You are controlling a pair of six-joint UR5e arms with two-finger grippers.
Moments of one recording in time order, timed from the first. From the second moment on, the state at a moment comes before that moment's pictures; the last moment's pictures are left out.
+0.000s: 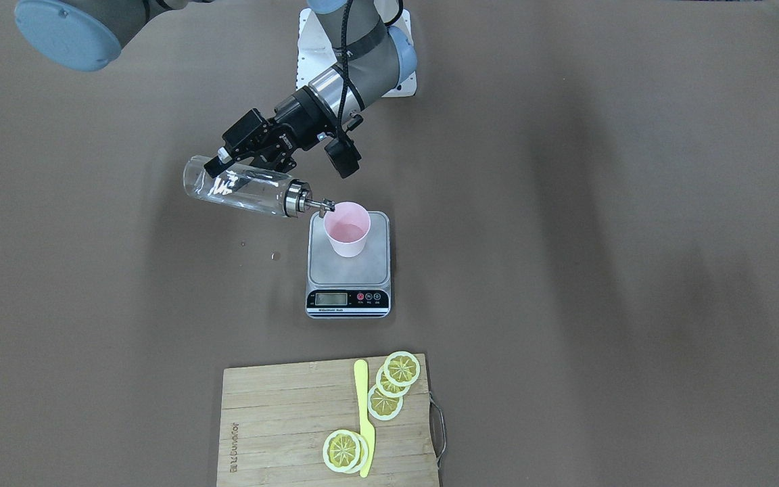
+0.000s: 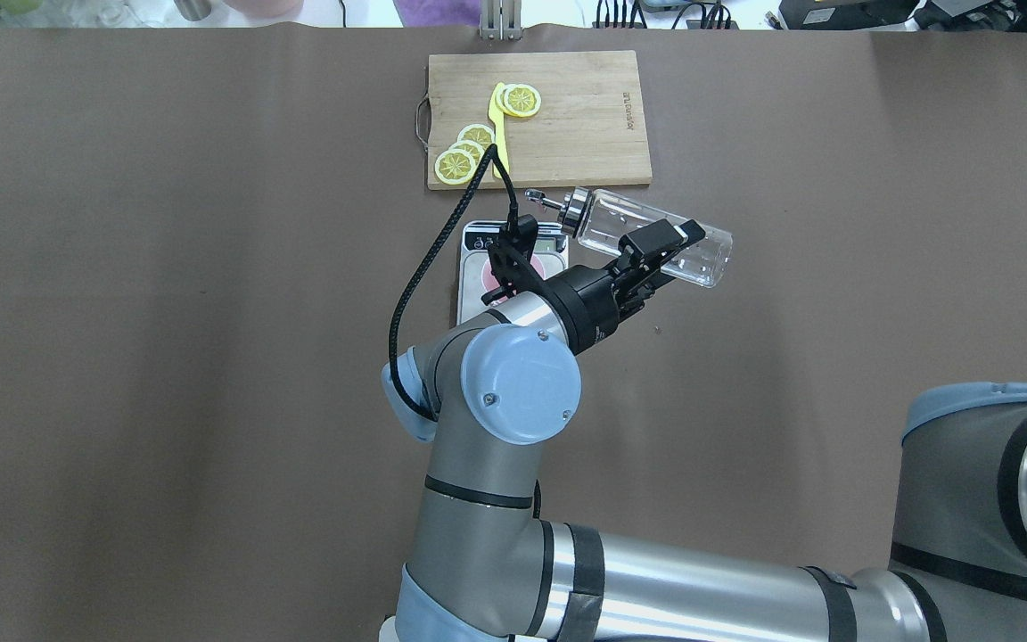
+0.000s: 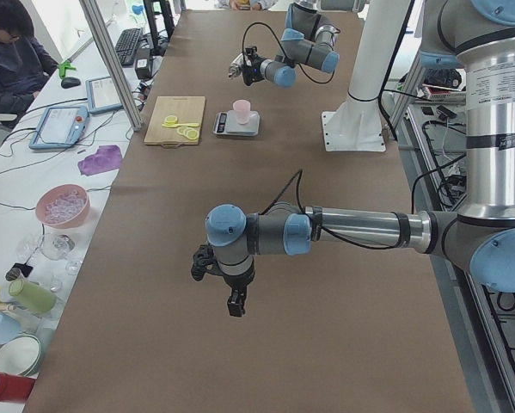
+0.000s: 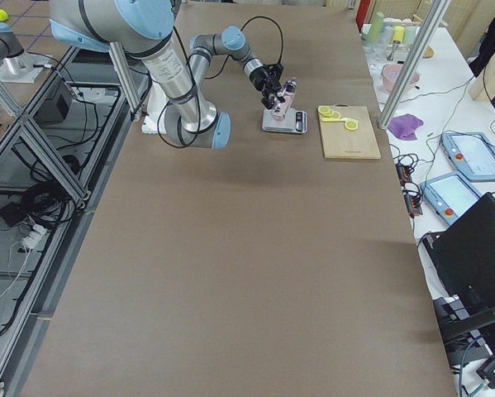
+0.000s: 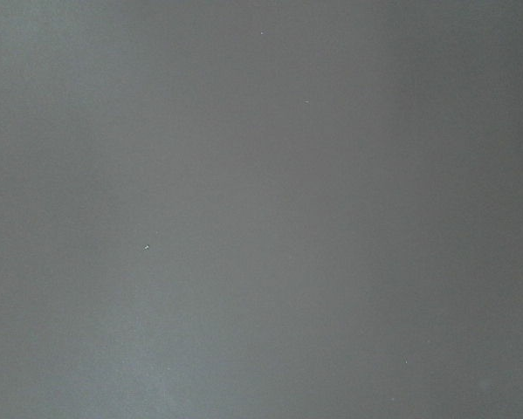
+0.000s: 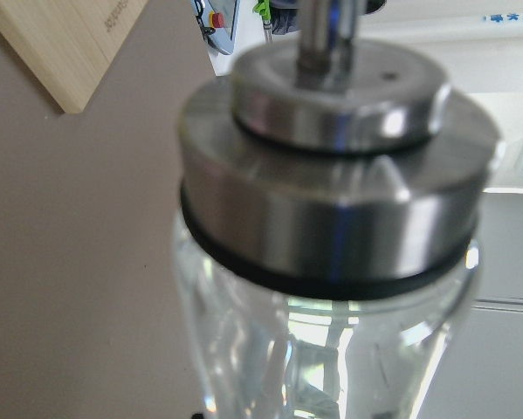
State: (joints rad) left arm -1.53 -1.45 -1.73 -1.47 -2.27 0.17; right arm 0.34 -0.61 1.62 -2.78 0.87 0.94
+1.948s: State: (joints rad) left arm -1.53 -1.46 -1.73 -1.47 -2.27 0.17; right arm 0.84 -1.13 1.99 -1.74 1.56 0.47
